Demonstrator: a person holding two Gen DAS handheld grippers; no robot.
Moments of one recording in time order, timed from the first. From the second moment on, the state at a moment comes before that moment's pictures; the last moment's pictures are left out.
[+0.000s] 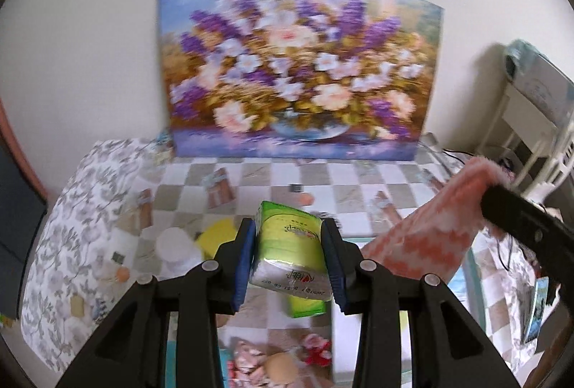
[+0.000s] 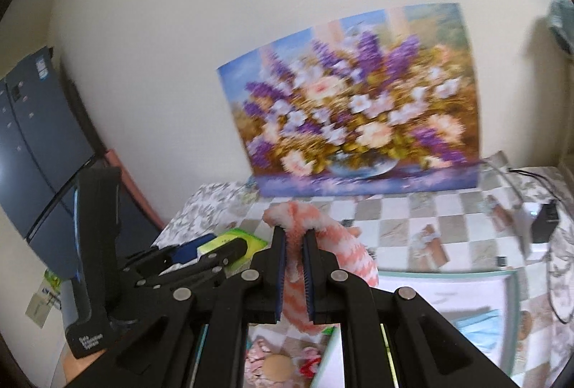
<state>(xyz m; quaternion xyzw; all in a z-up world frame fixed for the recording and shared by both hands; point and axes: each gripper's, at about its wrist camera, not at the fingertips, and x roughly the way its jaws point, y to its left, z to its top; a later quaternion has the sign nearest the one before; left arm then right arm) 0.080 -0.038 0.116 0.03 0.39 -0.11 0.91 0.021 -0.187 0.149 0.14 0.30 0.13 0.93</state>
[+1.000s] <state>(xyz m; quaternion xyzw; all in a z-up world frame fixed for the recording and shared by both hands) 0.086 -0.189 0.006 0.10 0.48 -0.20 0.85 0.035 -0.350 0.030 0.25 0.45 -0.06 0.86</state>
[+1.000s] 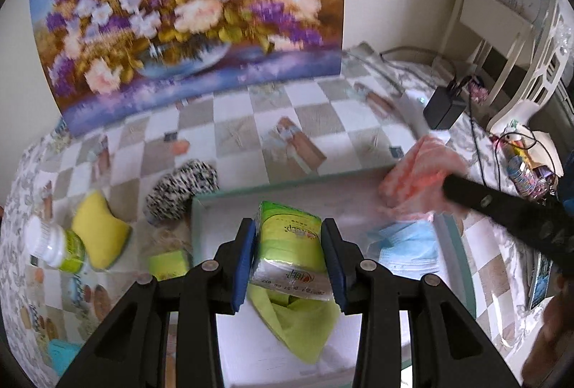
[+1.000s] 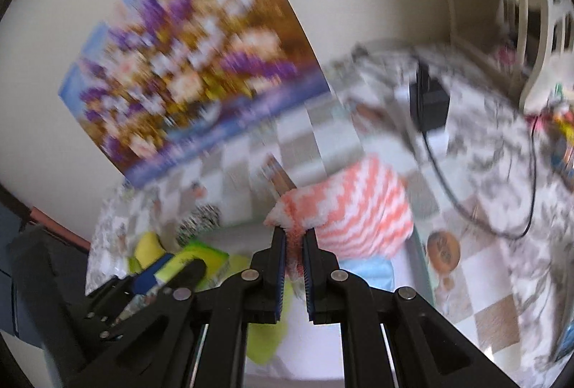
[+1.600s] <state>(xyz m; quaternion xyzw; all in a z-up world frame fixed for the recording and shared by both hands) 0.090 -0.206 -0.054 0.12 0.53 -0.19 0.82 0.052 -0.327 -0.061 0.22 0.58 -0.07 0.78</state>
